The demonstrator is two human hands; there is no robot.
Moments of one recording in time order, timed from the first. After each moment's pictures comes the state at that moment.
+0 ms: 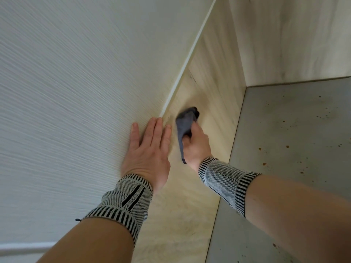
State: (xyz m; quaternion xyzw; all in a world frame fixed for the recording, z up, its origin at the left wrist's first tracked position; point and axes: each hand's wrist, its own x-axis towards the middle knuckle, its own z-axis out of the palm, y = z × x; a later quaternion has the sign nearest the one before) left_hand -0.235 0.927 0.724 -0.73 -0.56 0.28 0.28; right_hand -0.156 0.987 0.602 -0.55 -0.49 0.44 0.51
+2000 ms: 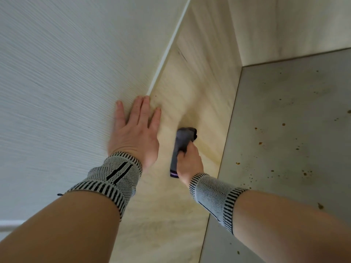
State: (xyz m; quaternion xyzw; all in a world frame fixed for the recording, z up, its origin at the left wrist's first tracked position) left_hand -0.230 0.926 0.723 -0.70 -0.55 0.35 0.30; right_hand -0.189 0.917 0.551 -0.59 -0.39 0.58 0.41
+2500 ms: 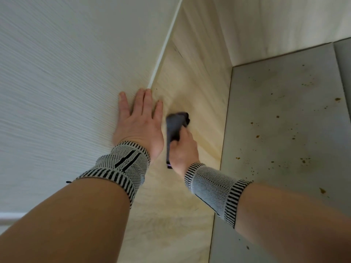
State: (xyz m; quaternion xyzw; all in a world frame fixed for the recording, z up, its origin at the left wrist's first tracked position) left_hand -0.235 0.926 0.723 -0.72 -0.54 0.33 0.30; right_hand -0.201 0.918 0.587 -0.59 -0.40 0.50 0.49
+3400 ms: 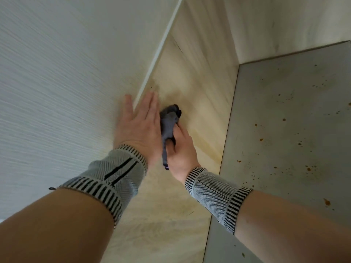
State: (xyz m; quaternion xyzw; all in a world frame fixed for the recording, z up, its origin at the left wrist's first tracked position) left_hand -0.222 0.923 0.710 -0.69 -0.50 0.41 0.33; right_hand -0.198 0.920 0.564 -0.48 -0.50 0.42 0.59
